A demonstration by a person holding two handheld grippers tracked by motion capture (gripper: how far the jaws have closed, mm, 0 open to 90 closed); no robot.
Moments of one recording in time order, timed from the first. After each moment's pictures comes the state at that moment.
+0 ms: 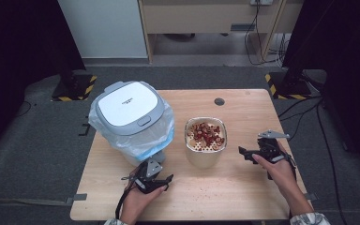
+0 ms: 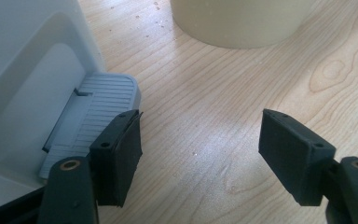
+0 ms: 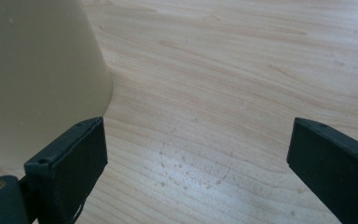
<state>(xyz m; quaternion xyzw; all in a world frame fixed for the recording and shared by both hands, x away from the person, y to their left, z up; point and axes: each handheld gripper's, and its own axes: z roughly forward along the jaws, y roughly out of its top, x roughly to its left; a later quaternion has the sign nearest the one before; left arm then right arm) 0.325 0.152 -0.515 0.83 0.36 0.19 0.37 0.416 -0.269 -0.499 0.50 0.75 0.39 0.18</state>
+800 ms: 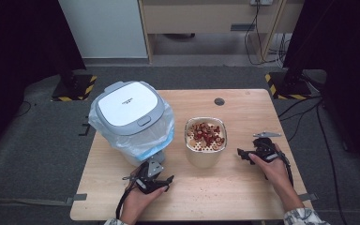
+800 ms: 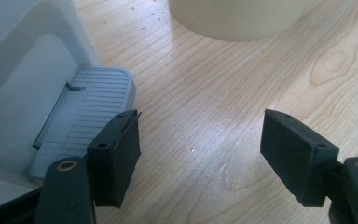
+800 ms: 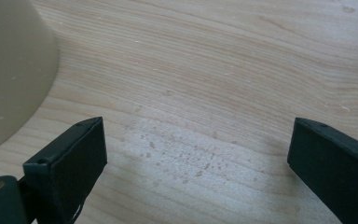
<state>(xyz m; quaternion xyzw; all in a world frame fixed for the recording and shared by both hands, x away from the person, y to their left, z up) 0.325 0.150 -0.518 0.84 0.36 0.19 0.37 0.433 -0.267 -0.528 0.54 0.76 0.33 0.17</state>
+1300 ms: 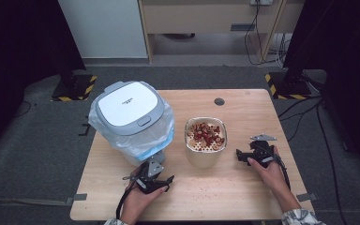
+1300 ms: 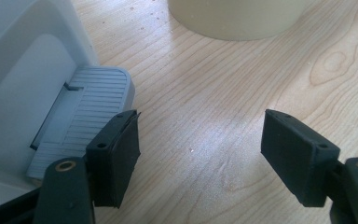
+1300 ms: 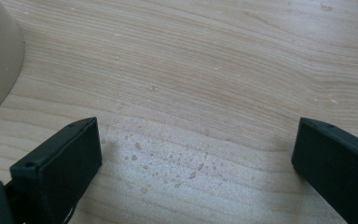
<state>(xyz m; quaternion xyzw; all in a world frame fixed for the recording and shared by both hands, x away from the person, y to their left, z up) 0.325 0.150 -0.518 0.84 0.36 0.19 0.37 0.429 -0.256 -0.540 0.55 0.74 0.31 0.23</state>
